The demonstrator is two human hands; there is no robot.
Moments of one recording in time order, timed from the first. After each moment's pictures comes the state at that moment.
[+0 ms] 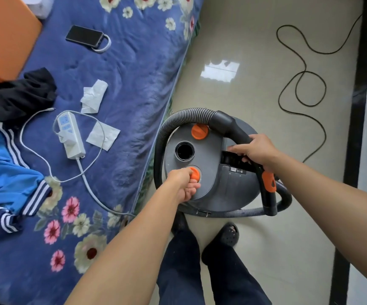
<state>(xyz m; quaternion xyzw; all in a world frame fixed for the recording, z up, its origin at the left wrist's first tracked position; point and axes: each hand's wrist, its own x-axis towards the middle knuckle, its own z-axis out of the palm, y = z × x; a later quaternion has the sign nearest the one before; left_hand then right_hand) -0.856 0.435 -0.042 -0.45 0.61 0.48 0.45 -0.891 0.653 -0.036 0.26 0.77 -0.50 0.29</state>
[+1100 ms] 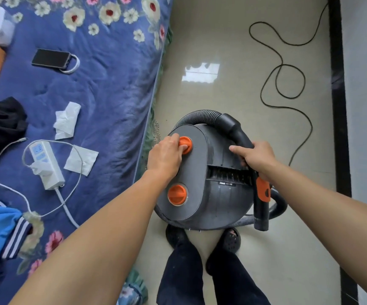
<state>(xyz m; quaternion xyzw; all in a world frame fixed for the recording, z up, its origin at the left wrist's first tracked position) -0.936 0.456 -0.044 0.10 0.97 0.13 0.15 -0.879 0.690 -0.071 0.39 0.73 -0.52 0.18</state>
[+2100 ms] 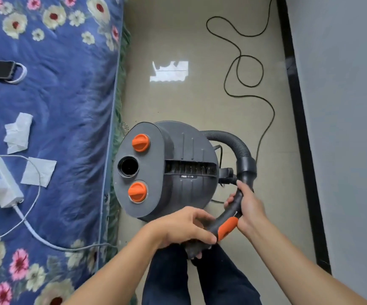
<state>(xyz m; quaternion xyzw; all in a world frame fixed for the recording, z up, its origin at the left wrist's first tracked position) -0.783 0.521 -0.012 0.05 0.56 0.41 0.72 -0.721 0.691 -0.061 0.64 0.28 -0.71 0.00</state>
